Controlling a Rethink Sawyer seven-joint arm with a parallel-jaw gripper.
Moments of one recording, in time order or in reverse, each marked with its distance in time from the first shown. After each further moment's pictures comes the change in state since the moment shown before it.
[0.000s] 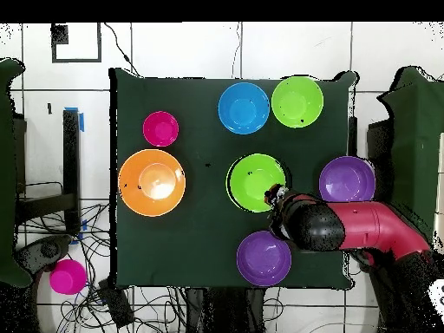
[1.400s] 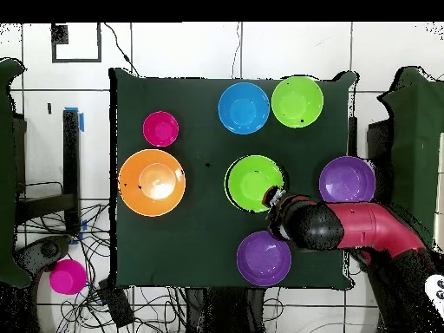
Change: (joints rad) arm -0.011 0.050 0.000 0.000 0.000 -0.003 0.000
